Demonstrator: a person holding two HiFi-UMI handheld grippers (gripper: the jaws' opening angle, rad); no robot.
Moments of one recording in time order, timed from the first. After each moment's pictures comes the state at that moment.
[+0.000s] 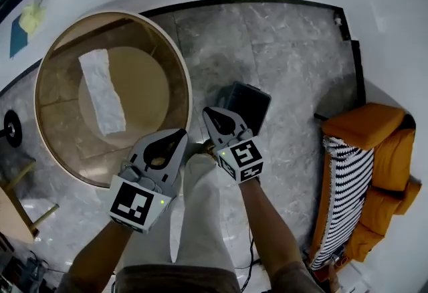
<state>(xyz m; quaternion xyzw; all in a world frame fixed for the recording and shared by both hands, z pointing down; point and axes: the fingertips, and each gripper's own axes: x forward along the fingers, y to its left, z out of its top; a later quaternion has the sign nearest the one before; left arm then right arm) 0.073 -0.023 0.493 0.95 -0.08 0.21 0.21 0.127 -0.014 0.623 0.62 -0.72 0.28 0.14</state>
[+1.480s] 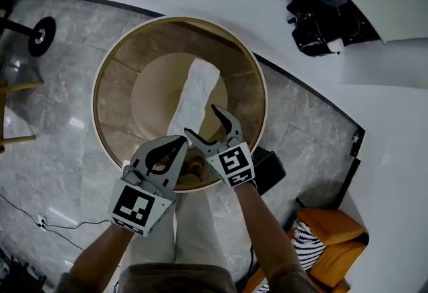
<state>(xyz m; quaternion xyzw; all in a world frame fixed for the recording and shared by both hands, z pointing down) -0.132 -0.166 0.475 0.89 -0.36 0.14 0.26 -0.101 -0.188 0.607 0.34 -0.89 0.18 0.26</state>
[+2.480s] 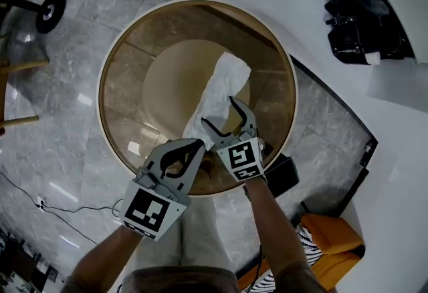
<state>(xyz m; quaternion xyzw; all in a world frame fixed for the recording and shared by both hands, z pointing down) -0.142 -0.174 0.539 0.87 -0.37 0.15 0.31 -0.112 -0.210 0.694 0.32 -0.88 0.14 0.33</state>
